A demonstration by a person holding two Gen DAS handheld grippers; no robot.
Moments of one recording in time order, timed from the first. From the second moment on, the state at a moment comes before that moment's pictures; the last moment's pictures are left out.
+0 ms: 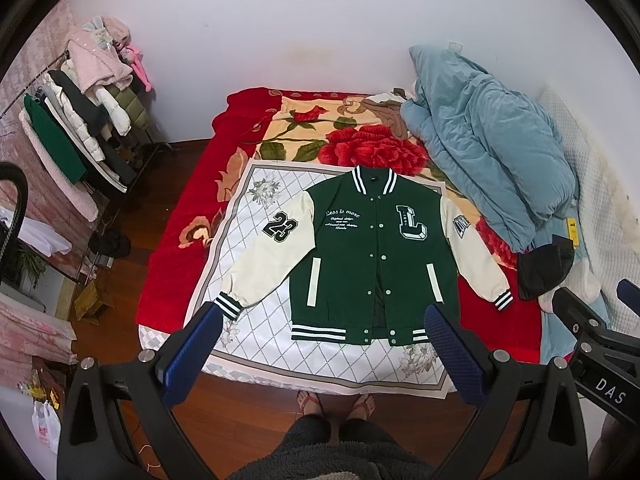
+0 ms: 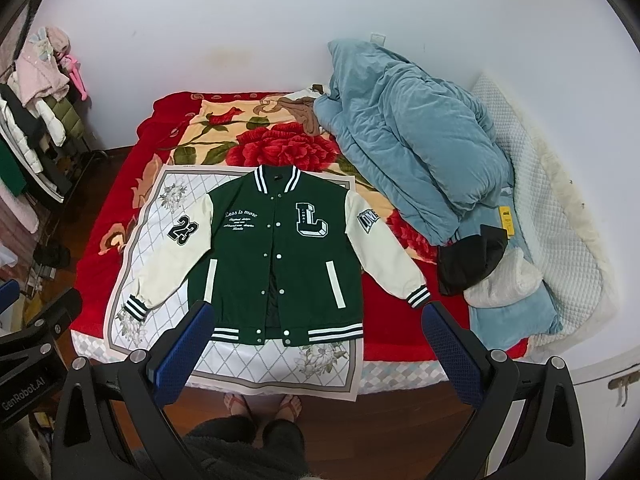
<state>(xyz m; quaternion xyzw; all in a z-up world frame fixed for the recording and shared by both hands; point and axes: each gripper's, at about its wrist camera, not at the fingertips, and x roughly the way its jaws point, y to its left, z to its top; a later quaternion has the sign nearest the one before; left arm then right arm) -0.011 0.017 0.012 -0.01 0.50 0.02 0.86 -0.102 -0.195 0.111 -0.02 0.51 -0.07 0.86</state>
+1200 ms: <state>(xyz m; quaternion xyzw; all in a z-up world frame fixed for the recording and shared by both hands) 0.139 0.003 -0.168 0.09 0.48 0.09 0.87 0.008 -0.272 -0.095 0.05 0.57 -0.15 0.80</state>
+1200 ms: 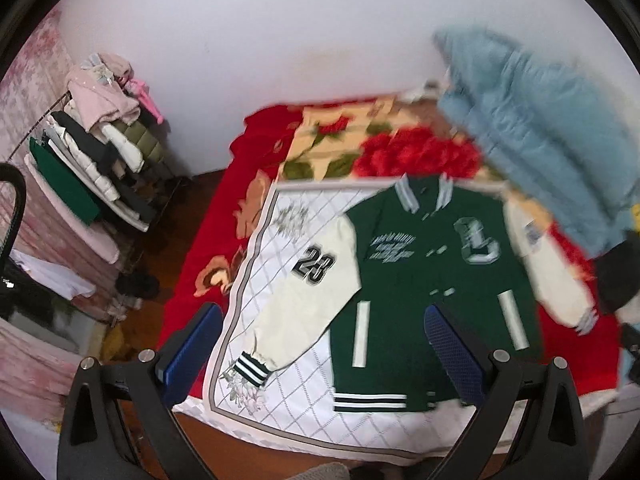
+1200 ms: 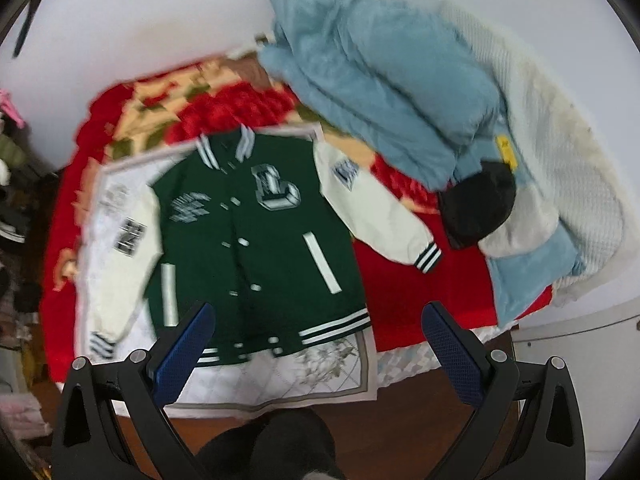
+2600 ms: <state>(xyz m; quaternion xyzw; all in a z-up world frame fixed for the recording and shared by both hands) 0.259 -0.136 -0.525 0.17 0.60 0.05 0.78 0.085 -0.468 -0.525 0.32 0.59 -0.19 0.71</state>
